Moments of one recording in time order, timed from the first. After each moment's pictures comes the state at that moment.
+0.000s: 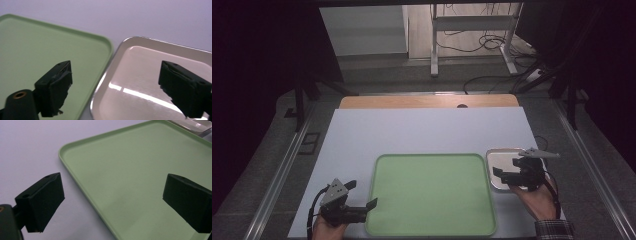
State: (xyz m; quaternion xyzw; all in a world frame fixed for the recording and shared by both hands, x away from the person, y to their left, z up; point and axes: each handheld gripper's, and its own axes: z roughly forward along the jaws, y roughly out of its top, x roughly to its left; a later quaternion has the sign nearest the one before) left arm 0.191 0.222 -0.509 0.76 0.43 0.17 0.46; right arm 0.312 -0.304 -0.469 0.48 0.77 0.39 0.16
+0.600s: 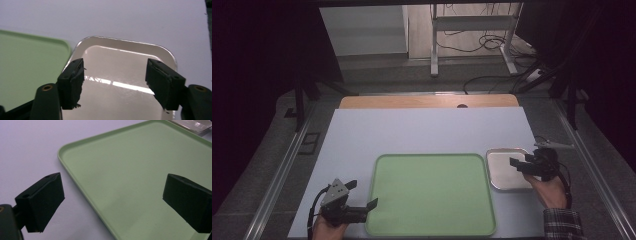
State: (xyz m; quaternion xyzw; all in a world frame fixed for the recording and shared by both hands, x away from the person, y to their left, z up) left arm 0.191 0.222 -0.509 0.76 0.43 0.17 0.46; right arm 0.340 -0.348 -0.468 0.55 0.74 0.35 0.17
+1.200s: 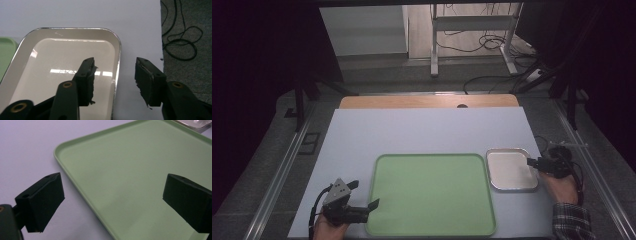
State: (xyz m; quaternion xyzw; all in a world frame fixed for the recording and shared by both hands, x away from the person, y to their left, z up) left arm 0.194 0.219 -0.510 0.76 0.43 0.17 0.45; right arm 0.357 -0.397 -0.486 0.61 0.71 0.31 0.16
